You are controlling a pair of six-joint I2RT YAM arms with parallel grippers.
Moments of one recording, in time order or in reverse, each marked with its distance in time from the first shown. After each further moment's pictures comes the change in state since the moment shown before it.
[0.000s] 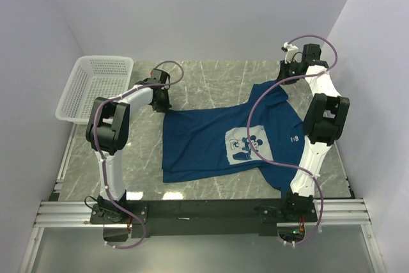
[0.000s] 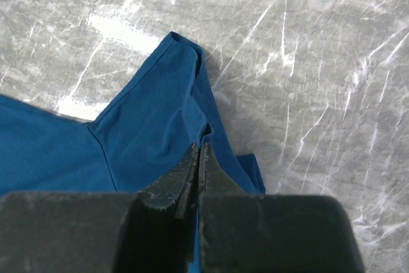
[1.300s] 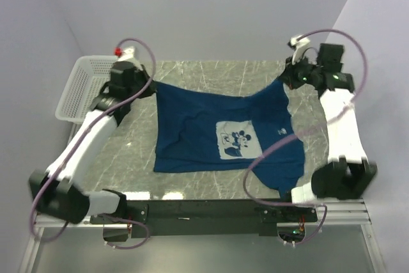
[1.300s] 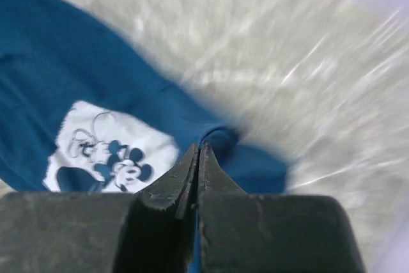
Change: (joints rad) left arm -0.002 -0.710 -0.238 0.117 0.039 -0.050; right arm 0.052 -0.652 -0.355 -0.118 -0.071 -0.045
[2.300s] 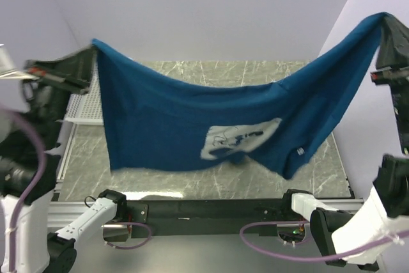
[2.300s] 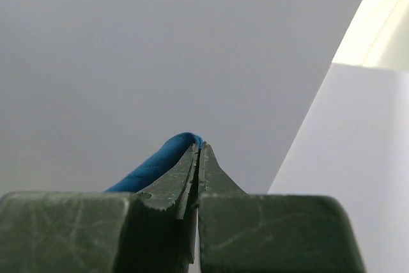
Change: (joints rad) left arm -0.002 -0.503 0.466 0.013 -0.002 -0.159; right arm -0.013 -0.391 0.872 0.090 0.272 0.194
